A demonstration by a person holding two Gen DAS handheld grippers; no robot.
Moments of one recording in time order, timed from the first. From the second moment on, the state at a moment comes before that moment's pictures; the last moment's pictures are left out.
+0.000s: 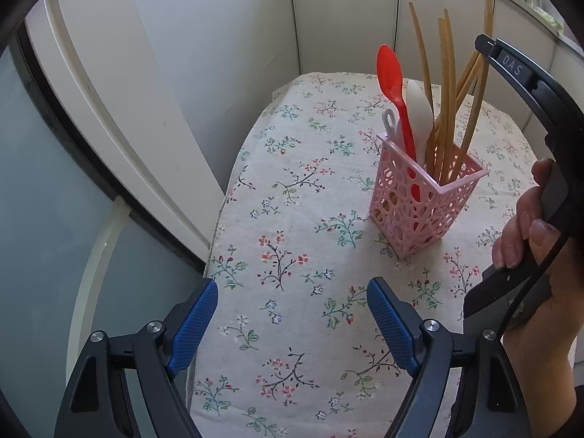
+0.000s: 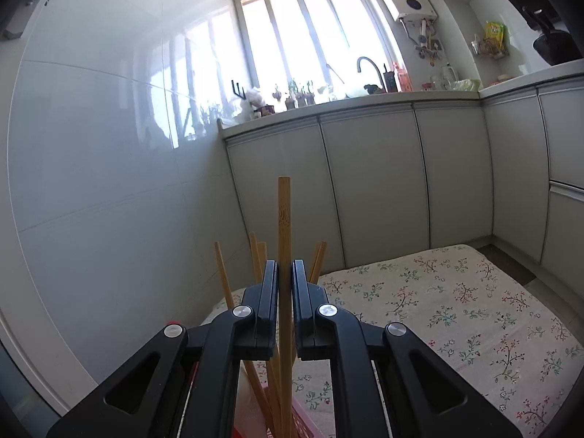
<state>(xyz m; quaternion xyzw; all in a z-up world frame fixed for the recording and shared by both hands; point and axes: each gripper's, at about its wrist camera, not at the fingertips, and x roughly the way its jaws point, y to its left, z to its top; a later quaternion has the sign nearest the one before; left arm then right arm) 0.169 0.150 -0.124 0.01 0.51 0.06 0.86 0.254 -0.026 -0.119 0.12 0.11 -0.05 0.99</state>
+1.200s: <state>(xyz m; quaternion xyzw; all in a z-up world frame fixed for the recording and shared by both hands) 0.072 0.080 -0.029 -0.02 0.40 0.03 0.92 0.035 -0.138 -0.021 0.06 0.36 -0.12 0.92</state>
